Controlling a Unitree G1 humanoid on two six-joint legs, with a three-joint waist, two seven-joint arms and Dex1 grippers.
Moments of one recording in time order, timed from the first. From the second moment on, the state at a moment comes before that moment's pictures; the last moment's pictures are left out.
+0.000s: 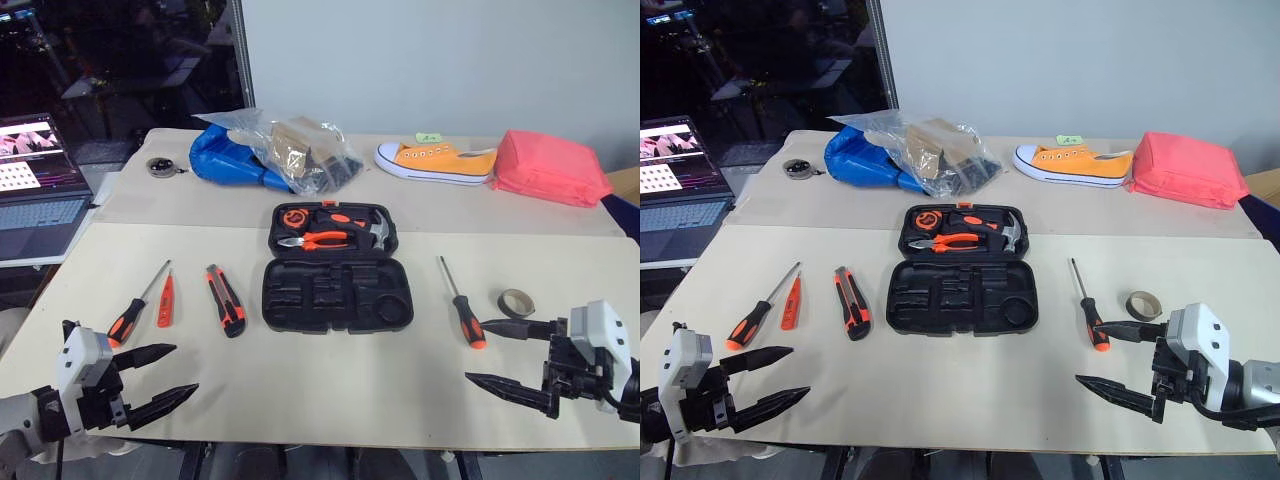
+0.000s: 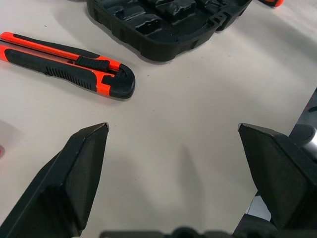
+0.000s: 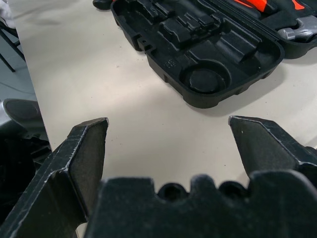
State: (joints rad) left arm 0.52 0.78 0.58 -0.45 -0.65 0.46 -1.14; right arm 0.37 -0.89 -0.53 -0.49 0.63 0.37 1.19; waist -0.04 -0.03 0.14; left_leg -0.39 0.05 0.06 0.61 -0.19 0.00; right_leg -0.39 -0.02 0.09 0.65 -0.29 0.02
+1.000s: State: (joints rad) left arm -0.02 0.99 0.37 -0.10 -0.58 1.10 -0.50; right arm 0.01 -0.77 -0.22 -0.56 0.76 0.34 1.16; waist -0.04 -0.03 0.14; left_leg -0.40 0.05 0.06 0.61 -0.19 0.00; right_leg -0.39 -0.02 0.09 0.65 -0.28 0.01
